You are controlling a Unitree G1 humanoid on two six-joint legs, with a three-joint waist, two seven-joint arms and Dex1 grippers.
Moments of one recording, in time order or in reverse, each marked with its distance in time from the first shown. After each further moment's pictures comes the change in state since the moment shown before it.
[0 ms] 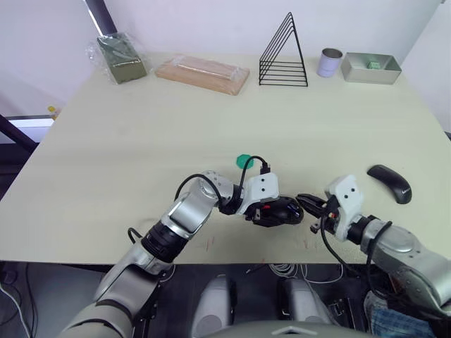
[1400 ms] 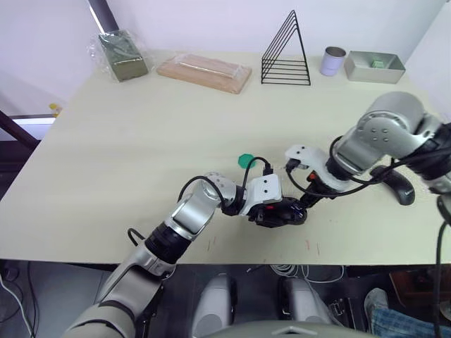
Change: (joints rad) left arm 0.007 -0.025 -0.001 0.013 0.010 -0.034 0.012; right arm -1.346 -0.302 0.724 0.607 0.813 0.986 -0.058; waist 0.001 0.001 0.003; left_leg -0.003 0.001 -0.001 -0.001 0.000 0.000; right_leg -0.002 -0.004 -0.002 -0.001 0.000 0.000
